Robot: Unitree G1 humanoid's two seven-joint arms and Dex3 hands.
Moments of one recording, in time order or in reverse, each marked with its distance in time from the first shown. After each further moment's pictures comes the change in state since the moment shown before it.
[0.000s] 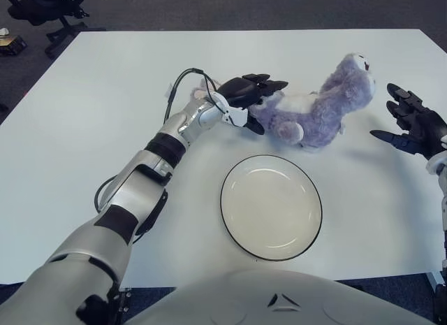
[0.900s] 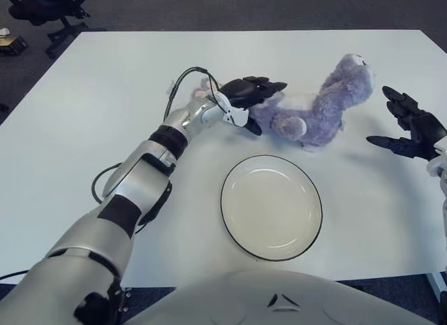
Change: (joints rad) left arm -0.123 -0.032 -0.111 0.258 0.077 -0.095 0.140; right arm 0.032 -0.008 0.005 -0.032 -0.023 -0.034 -0.003
